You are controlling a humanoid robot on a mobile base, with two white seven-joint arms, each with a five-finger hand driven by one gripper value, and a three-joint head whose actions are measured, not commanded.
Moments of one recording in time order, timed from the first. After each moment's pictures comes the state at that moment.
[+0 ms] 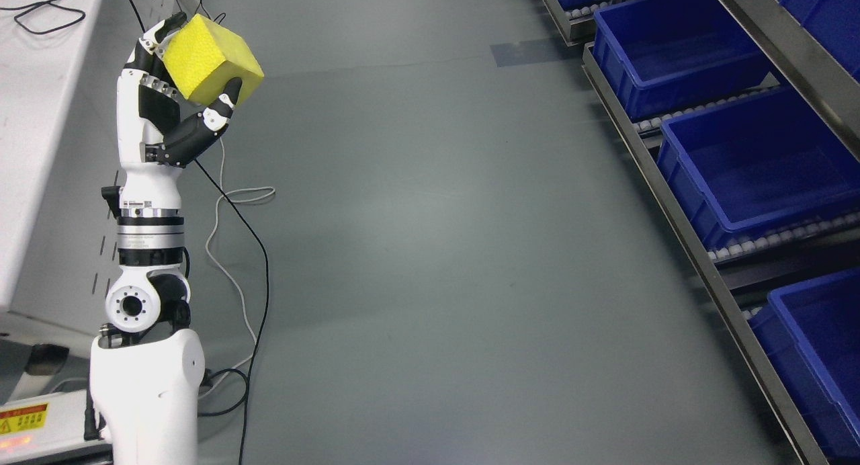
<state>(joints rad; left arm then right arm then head) -0.34 0.00 0.18 -1.58 0.09 -0.36 -0.20 0.00 0.00 -0.09 0.00 0.00 -0.10 0.02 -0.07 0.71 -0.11</state>
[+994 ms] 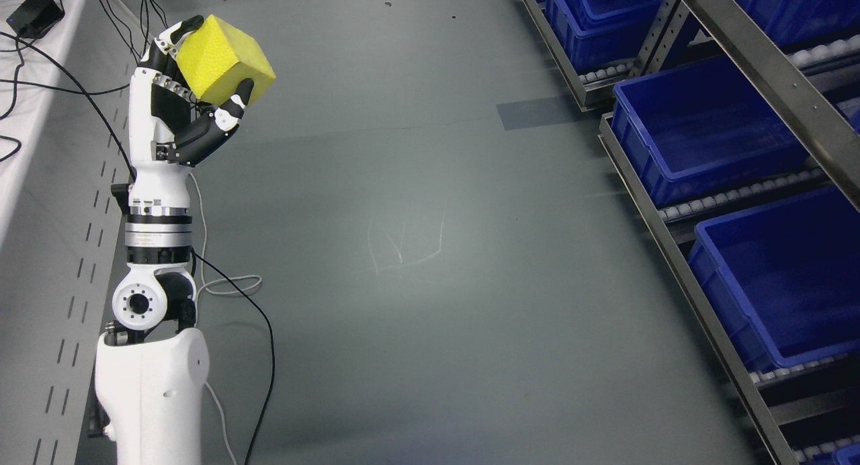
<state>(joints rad) -0.34 0.00 0.16 -1.58 0.08 -0.35 -0.20 0.00 0.00 -0.09 0.00 0.00 -0.10 0.02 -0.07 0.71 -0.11</state>
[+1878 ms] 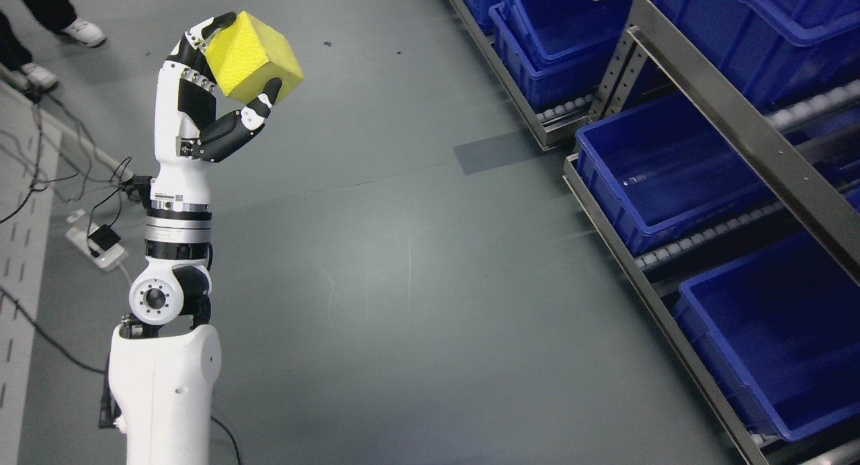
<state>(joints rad) -0.35 0.00 0.09 -1.59 0.08 -0.35 -0.20 0.00 0.00 -0.09 0.00 0.01 -0.10 0.02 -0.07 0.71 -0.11</state>
